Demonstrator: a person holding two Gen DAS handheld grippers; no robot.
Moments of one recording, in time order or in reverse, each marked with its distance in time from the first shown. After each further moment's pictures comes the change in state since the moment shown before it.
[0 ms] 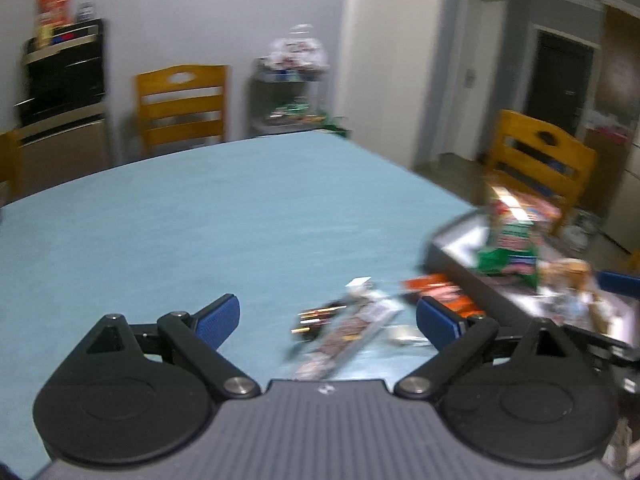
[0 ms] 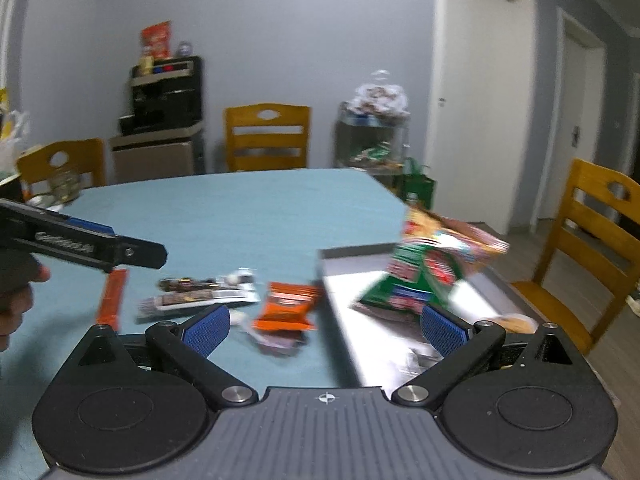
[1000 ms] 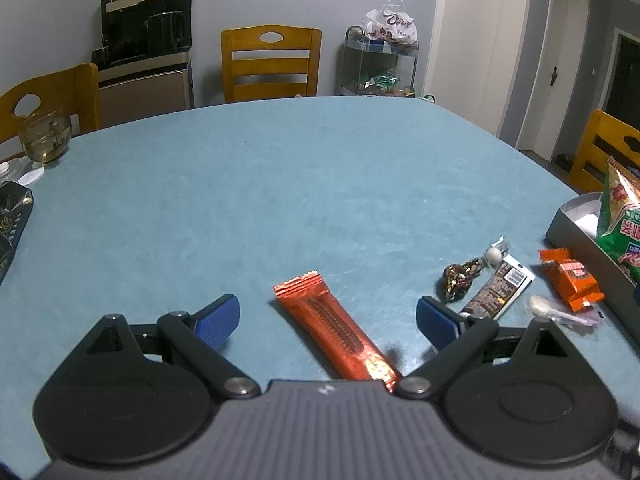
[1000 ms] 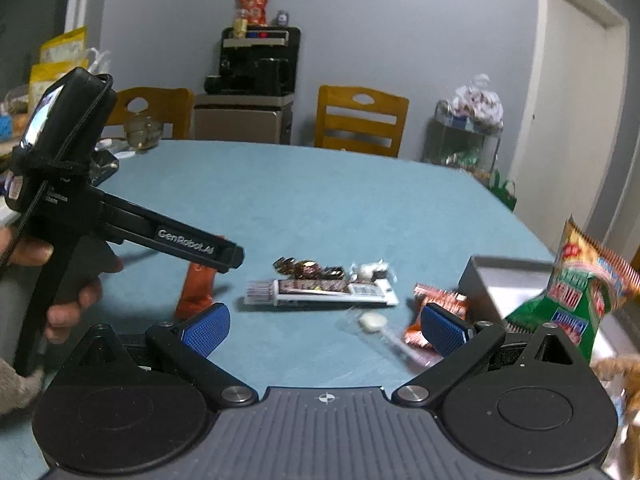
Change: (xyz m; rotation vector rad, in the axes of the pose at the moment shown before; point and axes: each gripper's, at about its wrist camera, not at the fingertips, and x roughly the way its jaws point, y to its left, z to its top) left arm 0.043 0.058 -0.036 -0.113 0.076 0.186; right arm 0.040 0.090 -0.007 -0.195 0.019 0.163
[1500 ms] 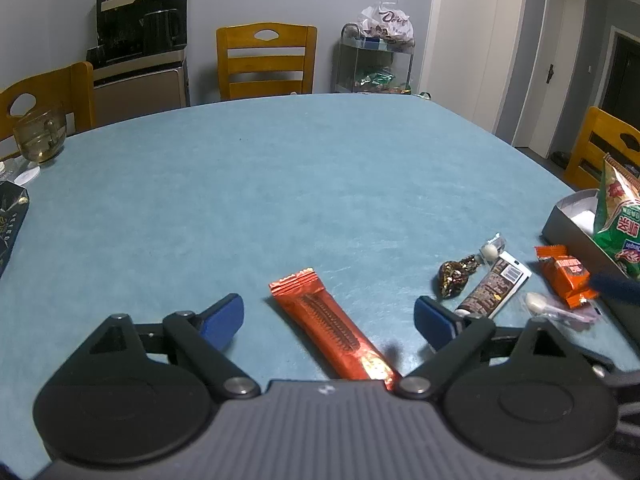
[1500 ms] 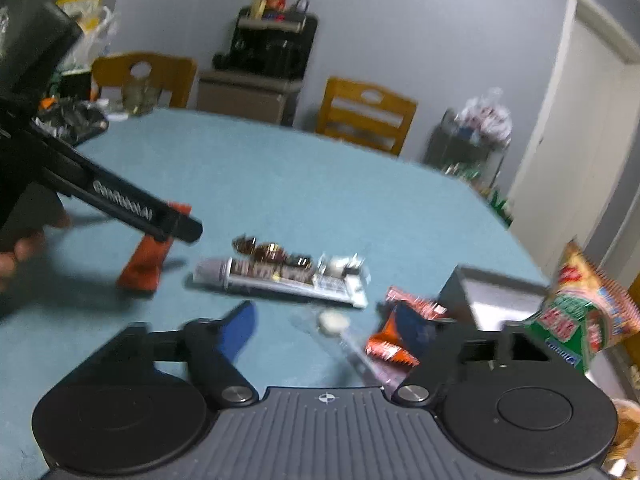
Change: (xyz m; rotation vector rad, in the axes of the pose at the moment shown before) left arm 0.003 0.001 0.000 0.002 0.005 -0.009; right arm 0.037 -0.020 -0.008 -0.104 0.056 -0.007
